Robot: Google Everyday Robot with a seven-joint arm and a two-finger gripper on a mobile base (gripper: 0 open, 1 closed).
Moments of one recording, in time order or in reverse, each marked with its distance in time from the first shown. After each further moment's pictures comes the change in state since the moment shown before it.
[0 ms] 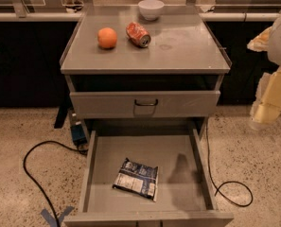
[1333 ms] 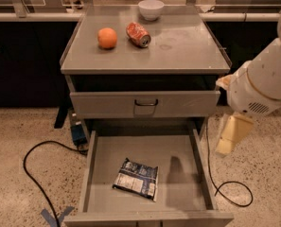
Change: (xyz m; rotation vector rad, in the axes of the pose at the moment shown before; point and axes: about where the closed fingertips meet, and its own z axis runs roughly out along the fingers) arm -0.011 0.020 0.106 -0.021 -0.075 -0.025
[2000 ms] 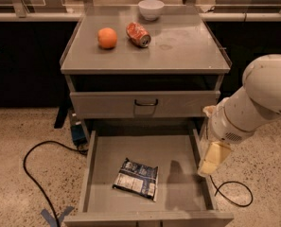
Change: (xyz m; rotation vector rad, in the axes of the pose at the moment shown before) arm 0.018 0.021 0.098 -0.053 -0.016 0.026
